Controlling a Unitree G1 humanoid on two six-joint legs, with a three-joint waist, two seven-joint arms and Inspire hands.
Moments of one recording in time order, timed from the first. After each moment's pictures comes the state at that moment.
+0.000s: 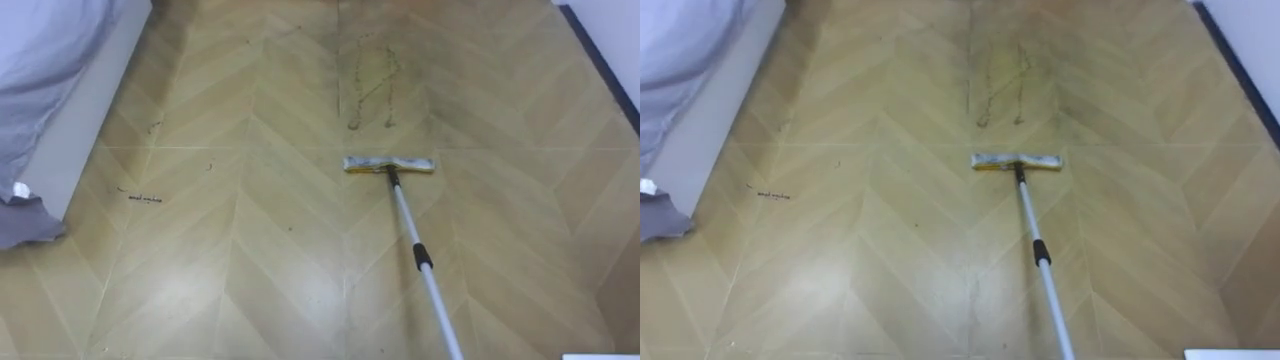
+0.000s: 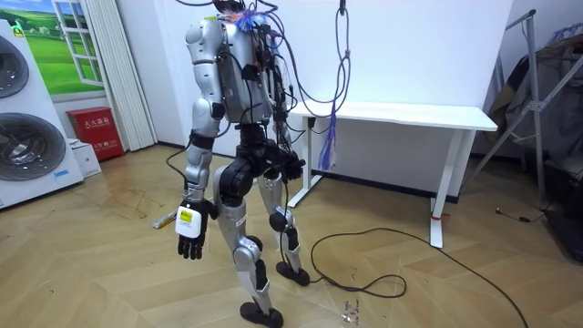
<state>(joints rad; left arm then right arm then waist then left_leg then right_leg) 0.09 0.18 0.09 1.10 -0.09 0.17 0.06 0.05 -0.25 0.06 1.33 -0.12 0.26 0.11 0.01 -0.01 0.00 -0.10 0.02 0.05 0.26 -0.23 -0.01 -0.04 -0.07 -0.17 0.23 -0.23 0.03</state>
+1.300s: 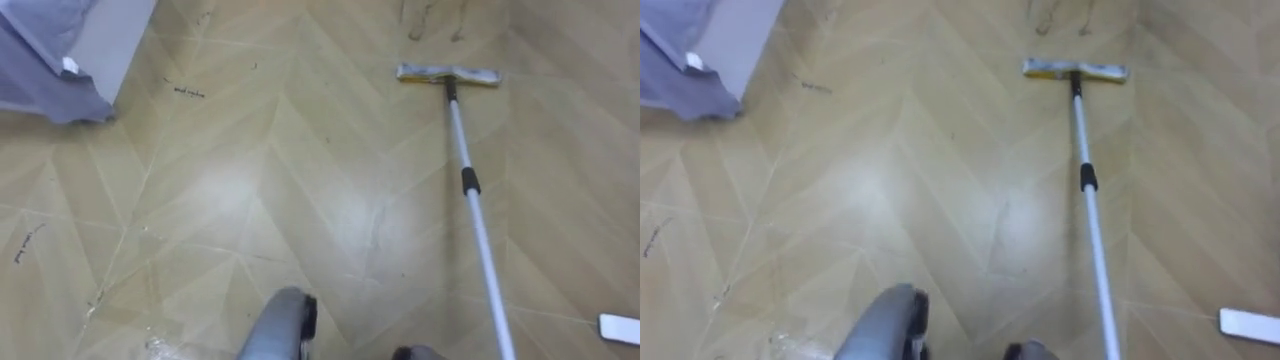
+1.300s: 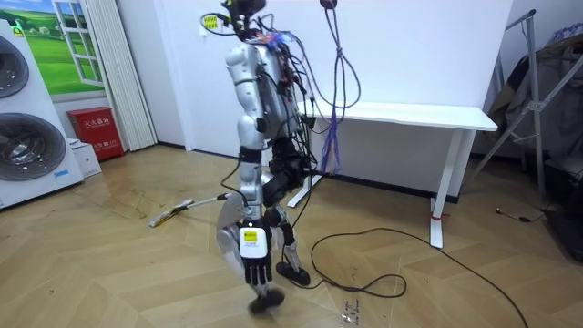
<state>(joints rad) 0.03 0.23 -0.13 1.24 -0.31 0.14 0.12 -0.40 -0.39 0.13 1.43 0.16 0.22 0.10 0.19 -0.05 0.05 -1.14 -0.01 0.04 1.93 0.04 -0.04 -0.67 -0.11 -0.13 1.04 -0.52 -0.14</state>
